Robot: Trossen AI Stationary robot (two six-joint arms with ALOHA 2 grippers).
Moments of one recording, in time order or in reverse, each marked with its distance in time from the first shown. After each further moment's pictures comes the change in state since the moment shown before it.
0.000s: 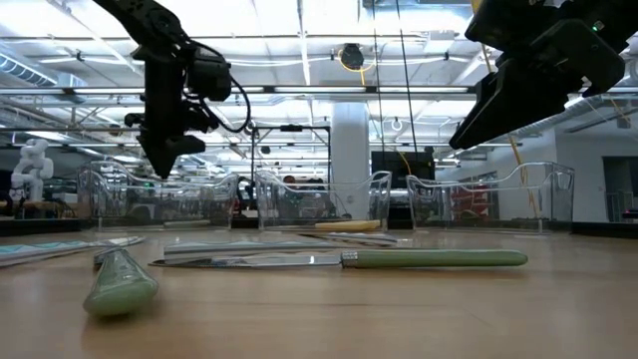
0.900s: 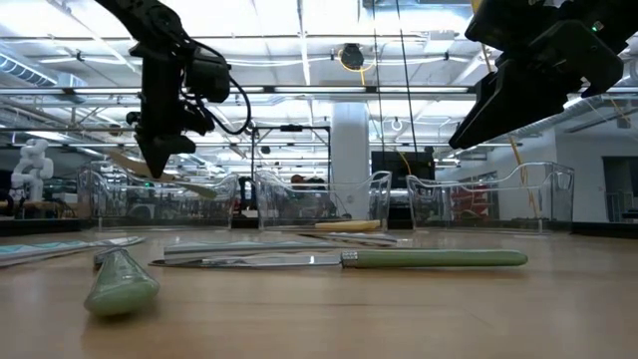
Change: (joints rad) left arm -0.018 0.000 0.000 -0.062 0.009 0.095; right arm 0.000 0.000 0.000 0.000 0.007 -0.001
